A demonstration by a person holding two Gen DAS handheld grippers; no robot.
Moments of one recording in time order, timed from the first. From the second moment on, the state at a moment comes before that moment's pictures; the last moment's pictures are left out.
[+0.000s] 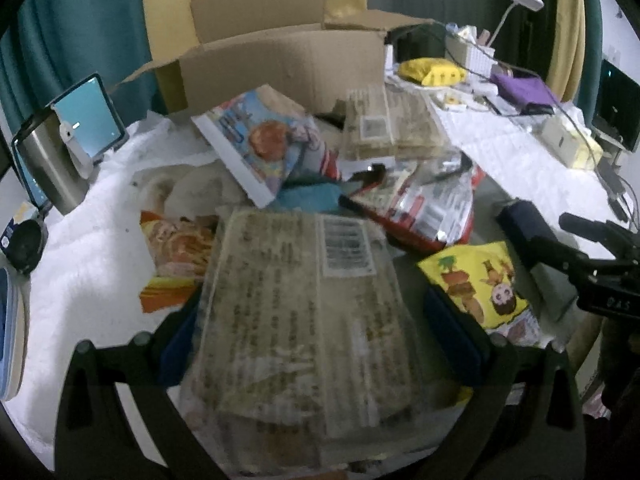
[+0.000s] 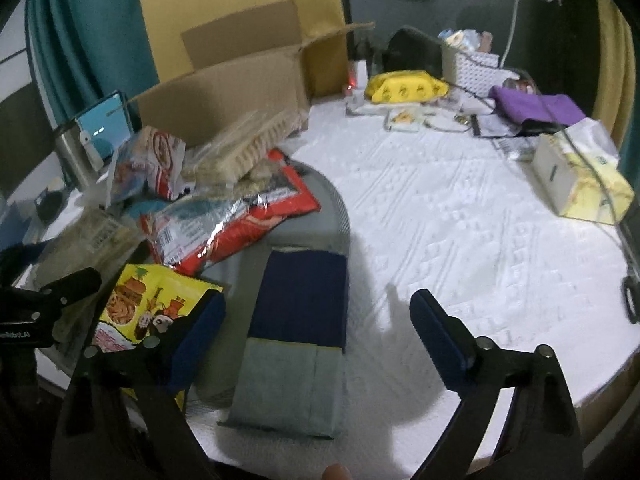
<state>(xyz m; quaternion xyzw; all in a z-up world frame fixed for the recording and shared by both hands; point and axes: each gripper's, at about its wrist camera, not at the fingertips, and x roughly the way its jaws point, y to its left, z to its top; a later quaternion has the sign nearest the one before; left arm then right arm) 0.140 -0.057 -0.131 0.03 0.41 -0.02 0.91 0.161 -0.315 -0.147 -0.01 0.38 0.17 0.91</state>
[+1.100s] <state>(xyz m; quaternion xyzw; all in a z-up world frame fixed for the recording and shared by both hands) 0.147 -0.034 -0.050 -0.02 0.33 -0.09 0.94 0.183 -0.288 -0.069 -0.05 0.32 0.19 0.93</state>
